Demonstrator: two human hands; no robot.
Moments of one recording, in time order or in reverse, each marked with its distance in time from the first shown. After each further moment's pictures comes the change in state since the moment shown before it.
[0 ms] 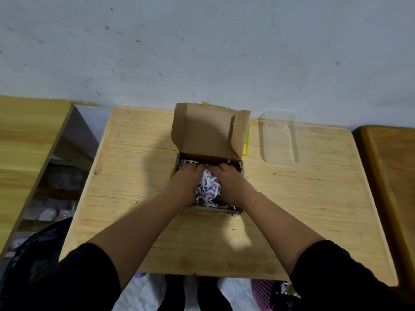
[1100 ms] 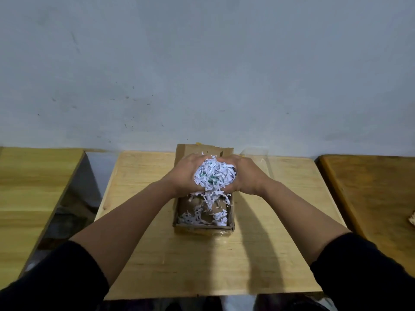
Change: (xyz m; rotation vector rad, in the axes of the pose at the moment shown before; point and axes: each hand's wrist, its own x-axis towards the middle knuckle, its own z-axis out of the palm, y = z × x) left_hand -0.029 0.021 -0.127 -0.281 0.207 0.249; right_hand -0.055 -0.027 -0.134 0.200 0.228 0.020
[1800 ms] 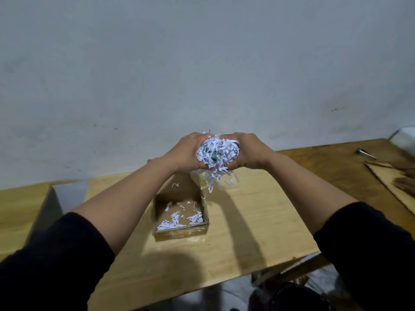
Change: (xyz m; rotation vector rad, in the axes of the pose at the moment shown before) left_hand 0.014 0.110 -0.047 0.089 0.063 0.346; right_hand -0.093 -0.030 -0.096 -0.123 0.276 0.100
